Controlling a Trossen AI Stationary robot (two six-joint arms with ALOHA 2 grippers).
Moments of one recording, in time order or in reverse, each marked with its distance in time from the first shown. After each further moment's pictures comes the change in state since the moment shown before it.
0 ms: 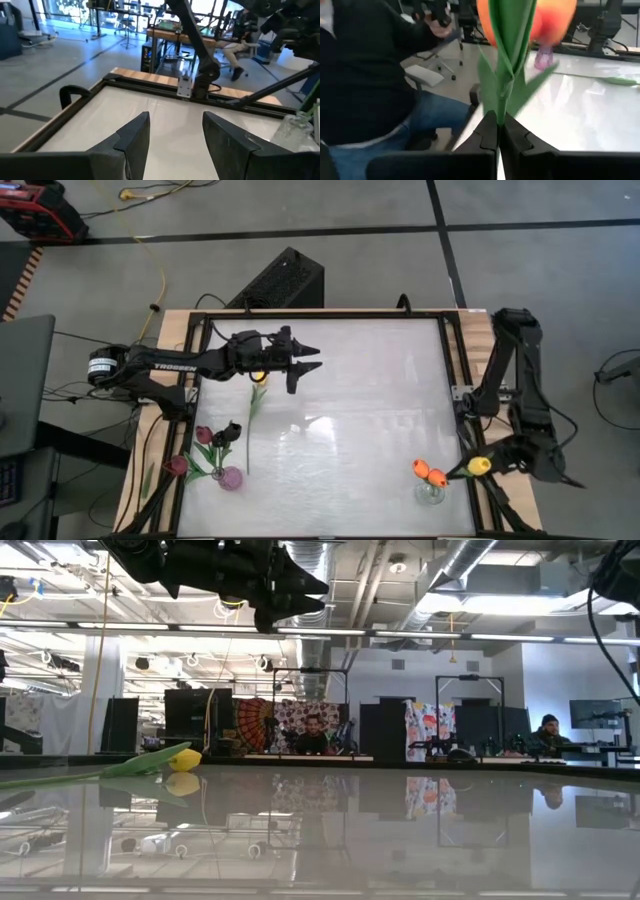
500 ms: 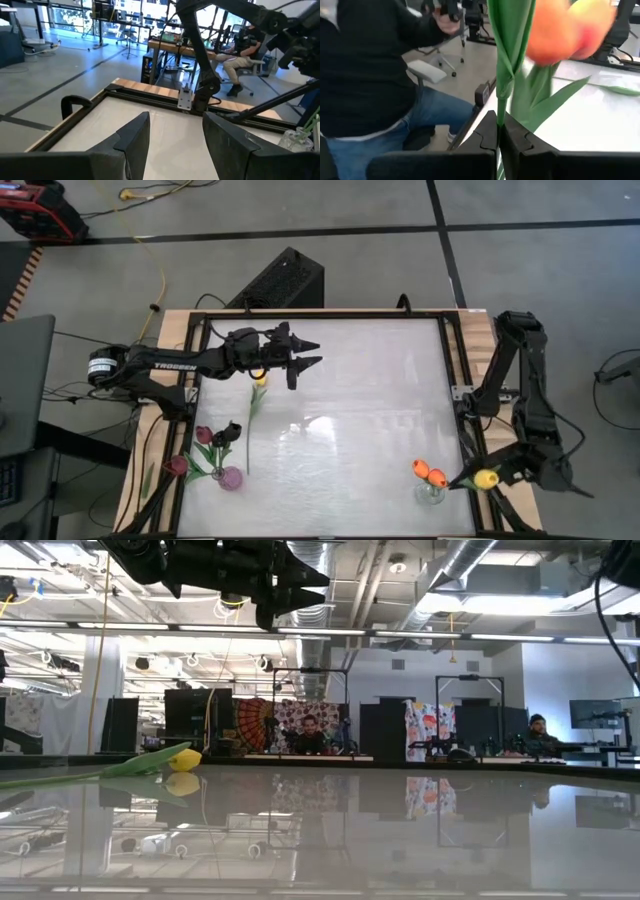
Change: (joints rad) left arm 0.019 0.000 0.000 0.061 0.002 -0.025; right arm 0.008 0.096 0.062 0.004 -0.006 -0.046
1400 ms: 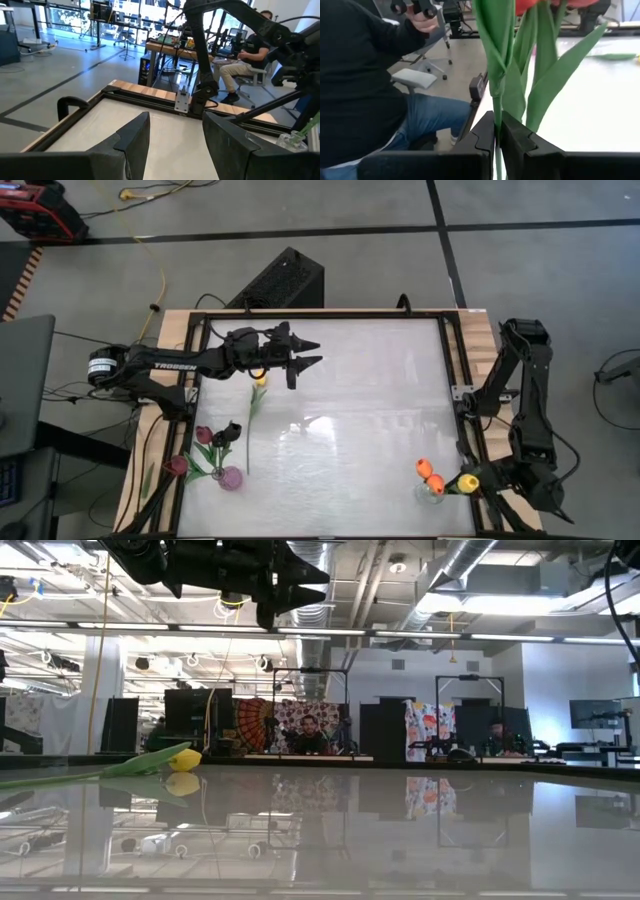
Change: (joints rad) left arm 0.000 0.000 0.000 0.014 0.013 -0.019; right arm -0.004 0.126 -0.001 0.004 0.063 0.289
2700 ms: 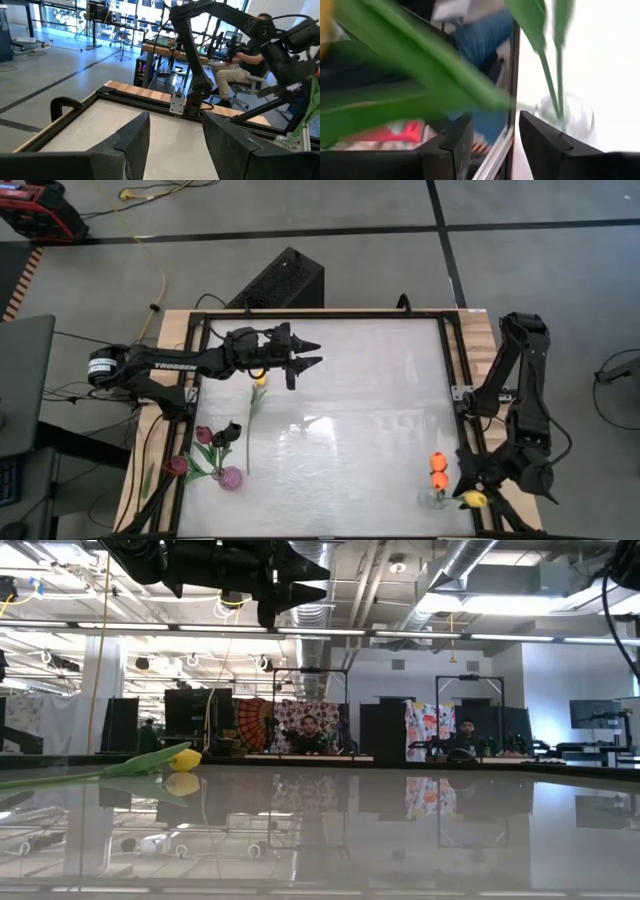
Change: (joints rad) left arm 0.000 0.000 0.000 0.011 0.020 -0.023; right arm -0.098 -0.132 0.000 -0.171 -0.626 0.522
